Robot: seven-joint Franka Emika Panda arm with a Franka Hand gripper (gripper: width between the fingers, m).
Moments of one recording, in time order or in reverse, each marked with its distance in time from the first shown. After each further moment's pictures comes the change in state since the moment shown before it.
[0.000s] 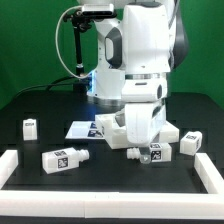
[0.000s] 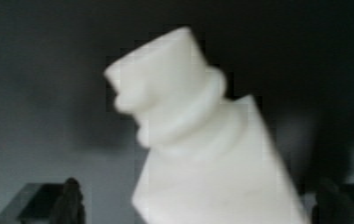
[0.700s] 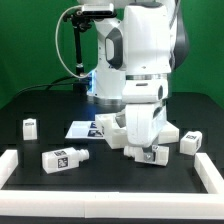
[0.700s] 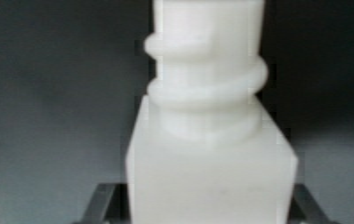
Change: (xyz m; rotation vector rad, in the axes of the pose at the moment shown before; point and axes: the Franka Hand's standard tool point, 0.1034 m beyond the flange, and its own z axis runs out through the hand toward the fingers) arm -0.003 0.002 -0.001 -0.002 -0.002 0.007
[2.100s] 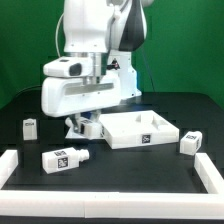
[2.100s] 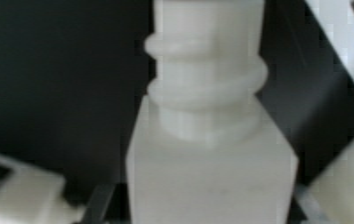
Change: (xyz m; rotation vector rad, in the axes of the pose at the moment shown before) arm -0.164 -0.022 -0.044 0.015 -0.105 0.441
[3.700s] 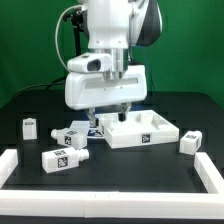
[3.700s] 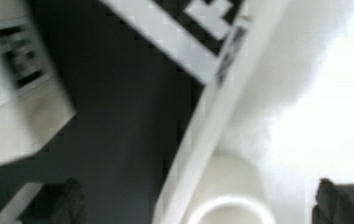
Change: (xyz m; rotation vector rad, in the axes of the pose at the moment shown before) arm 0.027 -0.074 -0.006 0.034 0.002 0.213
